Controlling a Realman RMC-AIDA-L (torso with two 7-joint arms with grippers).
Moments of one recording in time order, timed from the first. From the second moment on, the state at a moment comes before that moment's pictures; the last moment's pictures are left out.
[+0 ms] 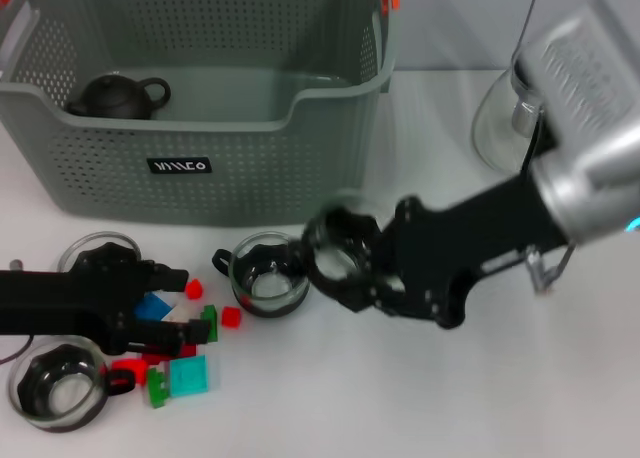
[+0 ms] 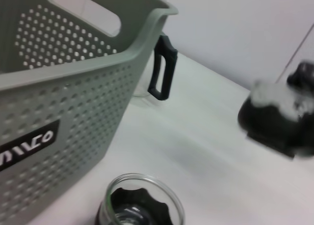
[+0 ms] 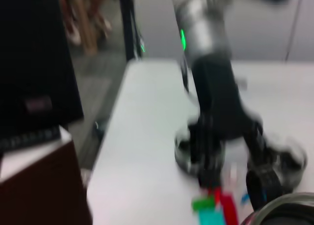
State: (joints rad) left arm -0.47 -2.08 0.46 0.82 2.35 1.80 -1.50; right arm 0.66 2.10 -1.27 -1.19 -2.01 -1.70 1.69
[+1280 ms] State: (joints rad) left arm -0.49 -2.10 0.53 0.80 2.34 1.80 -1.34; right arm 1.28 2.11 -1.30 -0.54 -2.14 -0.80 1.97
